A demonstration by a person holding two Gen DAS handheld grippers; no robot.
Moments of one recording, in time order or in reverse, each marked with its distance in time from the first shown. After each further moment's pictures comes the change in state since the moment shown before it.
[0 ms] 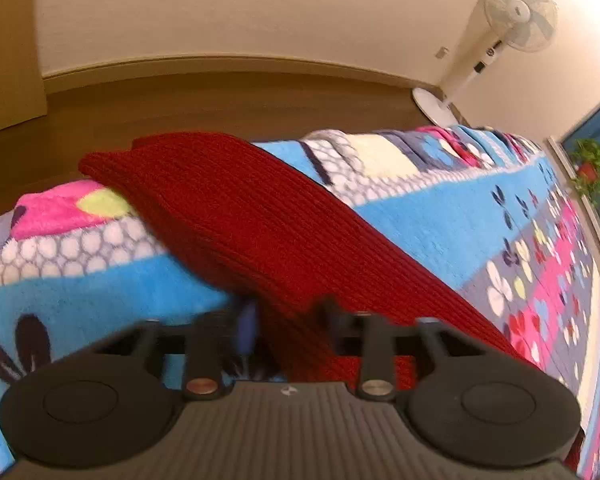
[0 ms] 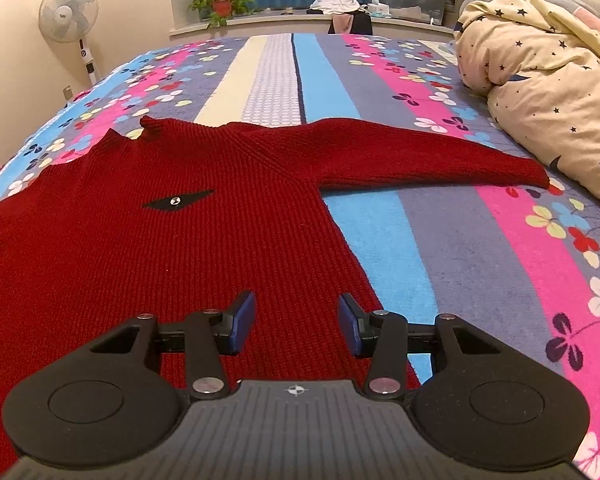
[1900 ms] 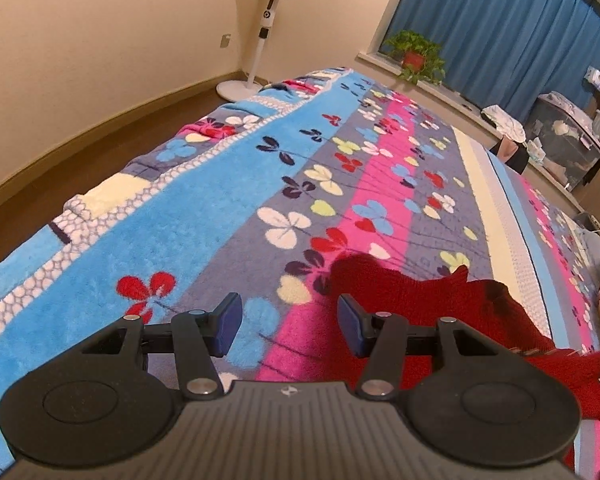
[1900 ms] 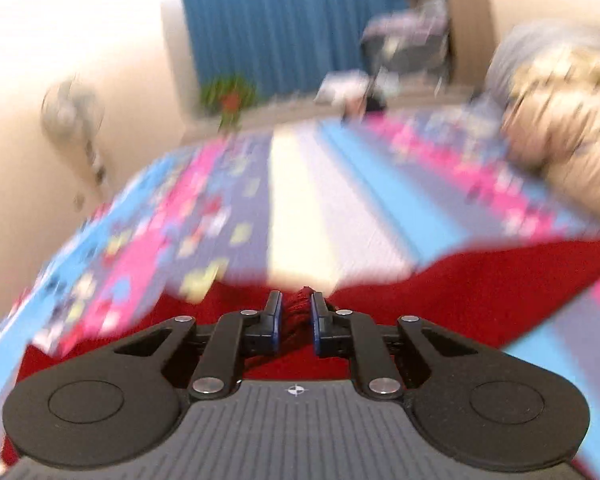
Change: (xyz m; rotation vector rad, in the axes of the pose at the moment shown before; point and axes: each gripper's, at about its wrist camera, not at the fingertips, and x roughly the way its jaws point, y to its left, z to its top) left arm -0.064 -0.147 -0.053 0.574 -0.059 -0.320; right arm 0.058 0.117 0.115 0.141 -0.334 0.028
